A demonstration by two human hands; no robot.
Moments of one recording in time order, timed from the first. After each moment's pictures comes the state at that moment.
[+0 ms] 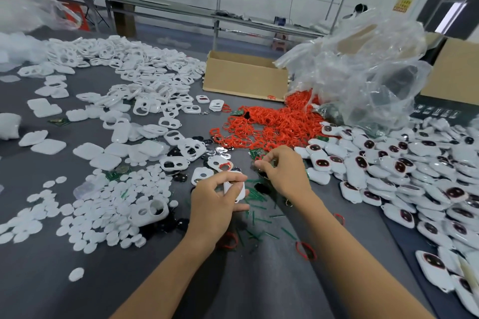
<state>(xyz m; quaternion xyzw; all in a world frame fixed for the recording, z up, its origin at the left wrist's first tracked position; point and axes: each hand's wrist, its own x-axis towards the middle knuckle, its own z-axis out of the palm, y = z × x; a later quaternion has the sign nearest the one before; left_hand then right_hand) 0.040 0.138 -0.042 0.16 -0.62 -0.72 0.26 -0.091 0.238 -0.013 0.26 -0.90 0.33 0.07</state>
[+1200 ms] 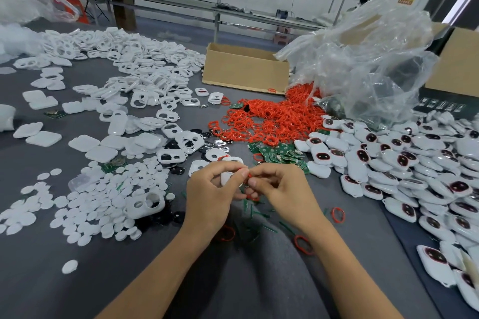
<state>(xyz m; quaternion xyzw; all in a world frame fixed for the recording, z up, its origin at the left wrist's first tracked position) 0.045 0.142 -0.032 0.13 -0.62 -0.70 0.31 -0.026 0.261 -0.002 0.33 -0.77 0.54 -0.11</state>
